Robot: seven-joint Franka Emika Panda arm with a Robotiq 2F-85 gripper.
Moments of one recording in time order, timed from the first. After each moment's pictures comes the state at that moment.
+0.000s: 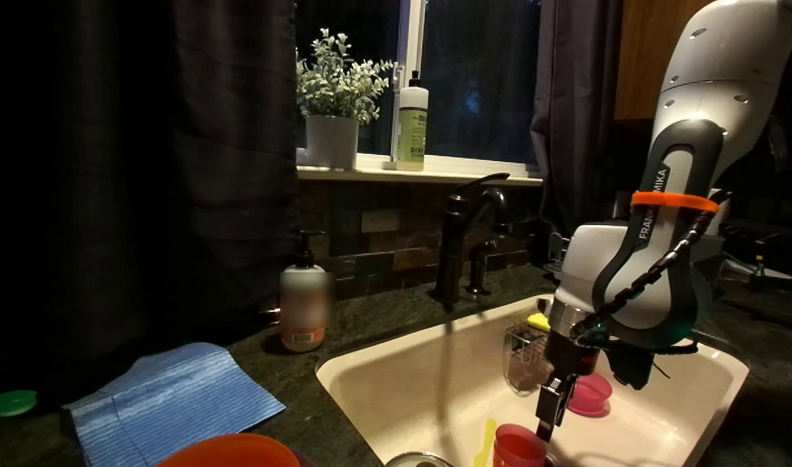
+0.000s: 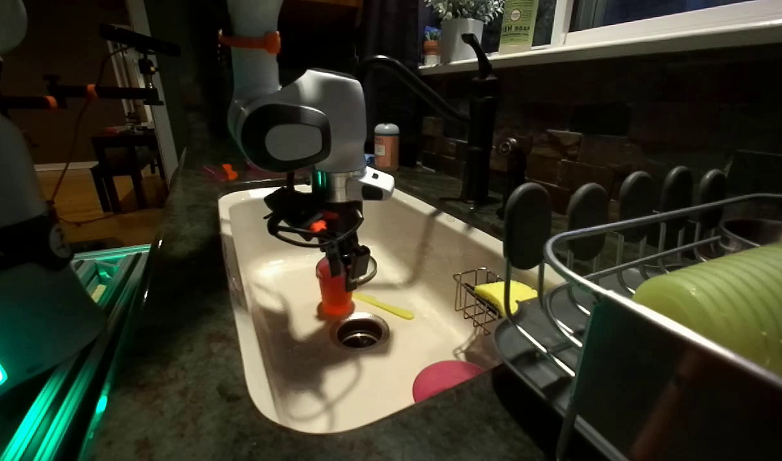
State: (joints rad) arm -0.05 0.42 0.25 -2.71 0.05 3.19 -0.15
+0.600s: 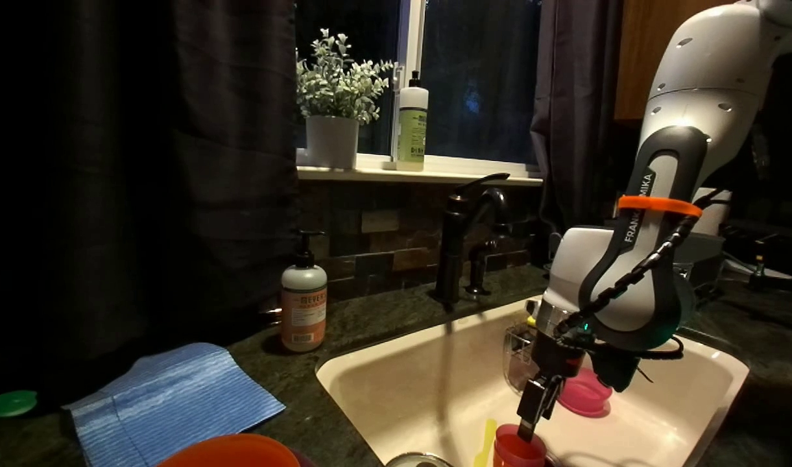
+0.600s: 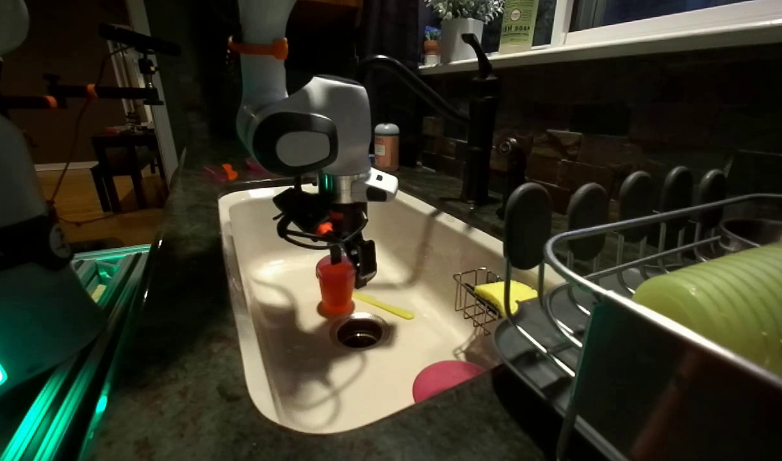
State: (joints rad) arm -0.07 0.47 0.29 -2.66 0.05 3.20 -0.13
